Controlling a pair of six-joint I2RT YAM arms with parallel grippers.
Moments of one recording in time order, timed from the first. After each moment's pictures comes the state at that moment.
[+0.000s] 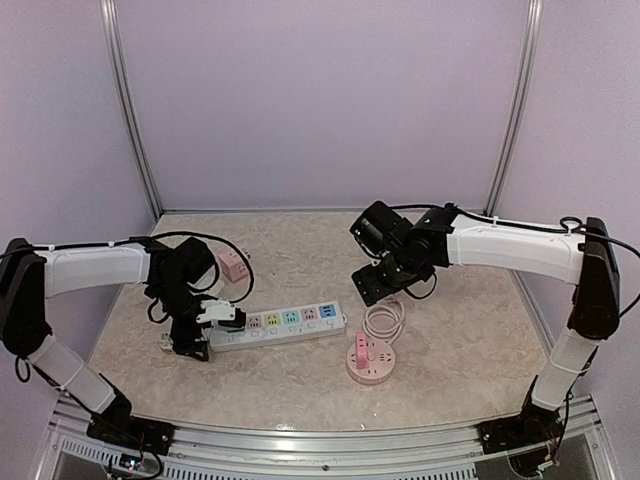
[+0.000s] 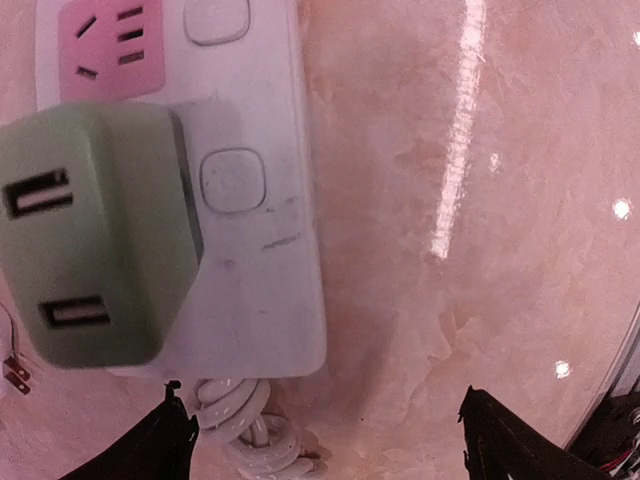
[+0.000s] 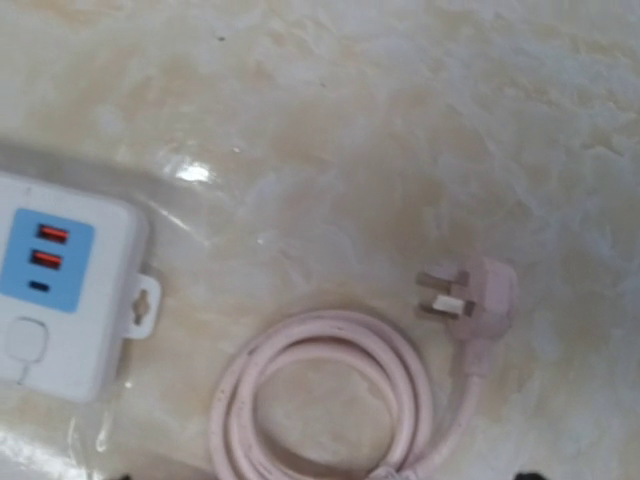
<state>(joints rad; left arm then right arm) -0.52 1.51 0.92 -0.87 0.12 0.91 0.91 1.73 1.42 -0.79 0.35 0.36</state>
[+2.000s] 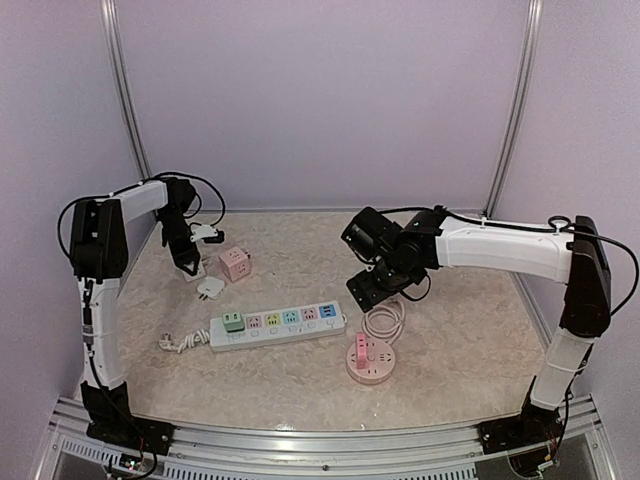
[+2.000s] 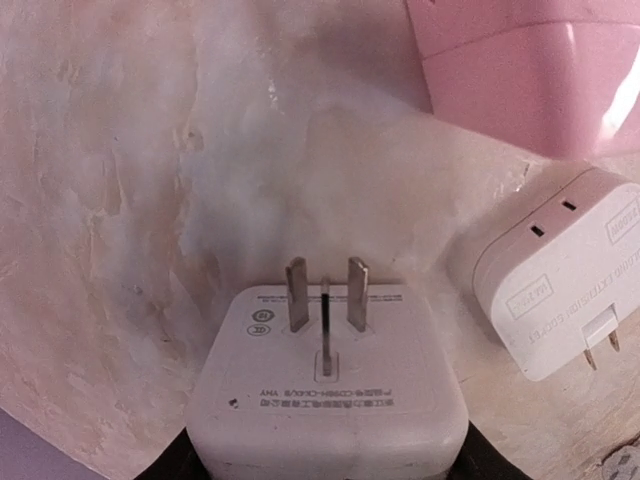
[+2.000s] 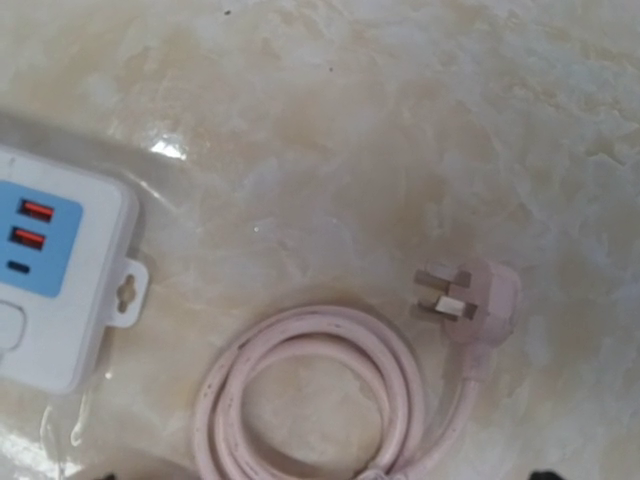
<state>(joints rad) -0.09 2.29 1.95 -1.14 0.01 0.99 0.93 1.78 1.46 -0.82 0.38 0.31</state>
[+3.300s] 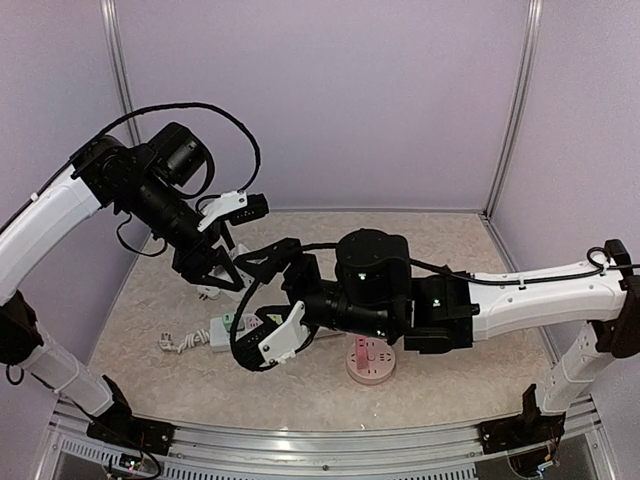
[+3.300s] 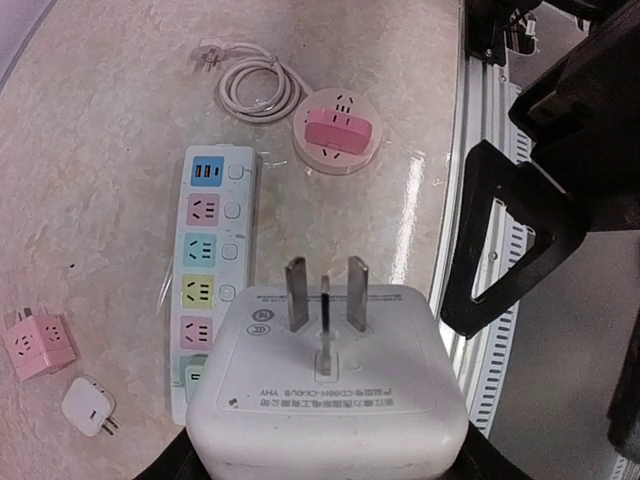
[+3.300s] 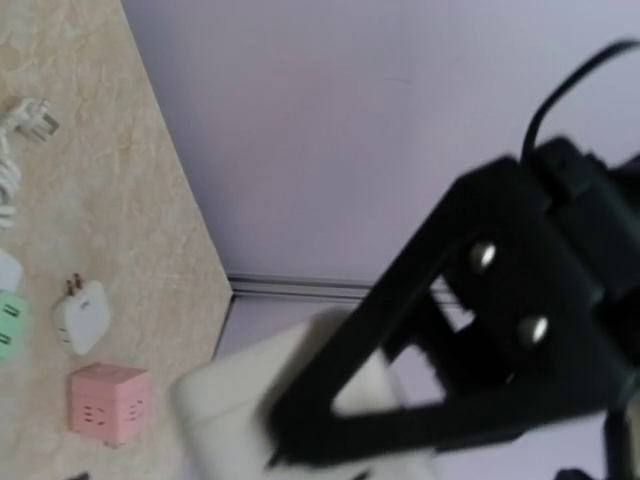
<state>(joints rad) -0.75 1.45 1.72 -1.34 0.40 0.44 1.38 1.58 1.25 0.17 0.20 -1.49</state>
